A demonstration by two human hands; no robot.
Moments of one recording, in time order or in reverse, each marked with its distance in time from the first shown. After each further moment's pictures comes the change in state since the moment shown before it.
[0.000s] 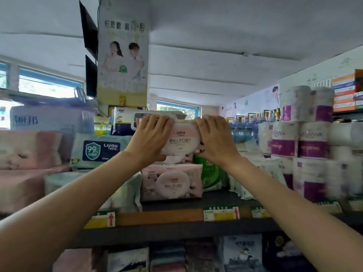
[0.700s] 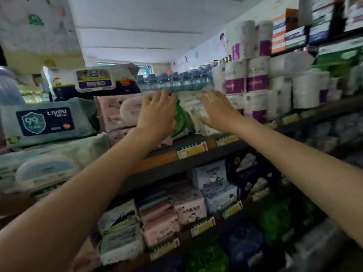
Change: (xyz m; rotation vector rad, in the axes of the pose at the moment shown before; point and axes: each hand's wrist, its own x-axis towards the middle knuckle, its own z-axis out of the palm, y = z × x) left_hand -0.008 0.090 -0.019 -0.377 -0.231 0.057; right_hand -0.085 0.017 -0.044 0.068 -0.560 0.379
